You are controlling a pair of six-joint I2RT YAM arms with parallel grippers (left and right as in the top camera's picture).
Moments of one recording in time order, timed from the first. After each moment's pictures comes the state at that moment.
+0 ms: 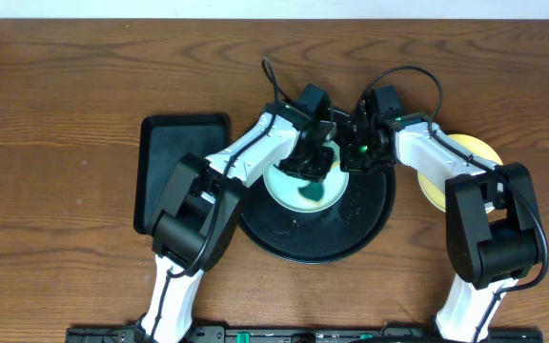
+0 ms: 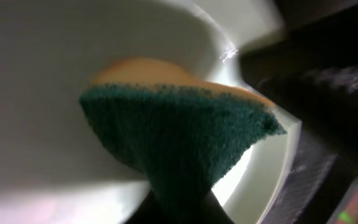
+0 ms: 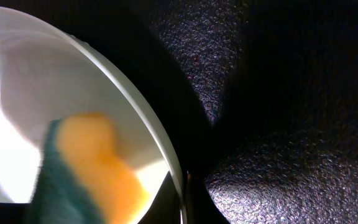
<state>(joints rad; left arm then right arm) -0.58 2.17 1.58 -0.82 0.40 -0.25 0.28 1.98 1.23 -0.58 -0.33 0.30</state>
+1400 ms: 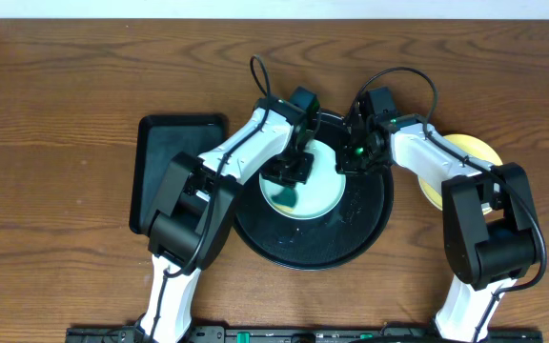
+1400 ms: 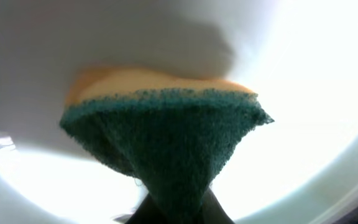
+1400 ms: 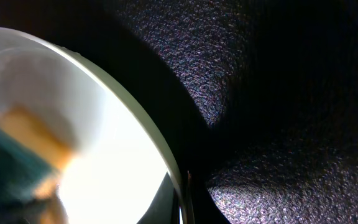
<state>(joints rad) -0.56 2.16 1.59 -1.03 0.25 -0.22 0.30 1.98 1.22 -0.58 -0.34 0.30</state>
